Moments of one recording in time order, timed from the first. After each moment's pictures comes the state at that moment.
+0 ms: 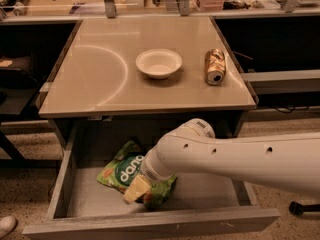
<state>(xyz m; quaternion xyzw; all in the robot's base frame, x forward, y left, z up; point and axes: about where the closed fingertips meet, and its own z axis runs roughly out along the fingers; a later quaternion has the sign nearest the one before) 0.458 0.045 0.625 -0.47 0.85 0.13 0.20</state>
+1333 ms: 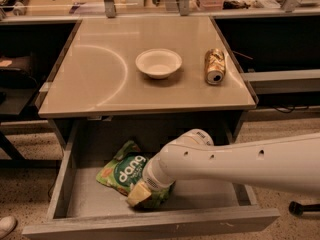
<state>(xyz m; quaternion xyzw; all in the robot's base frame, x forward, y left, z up) 0.449 0.047 0.591 -0.46 0.85 0.15 0.19</state>
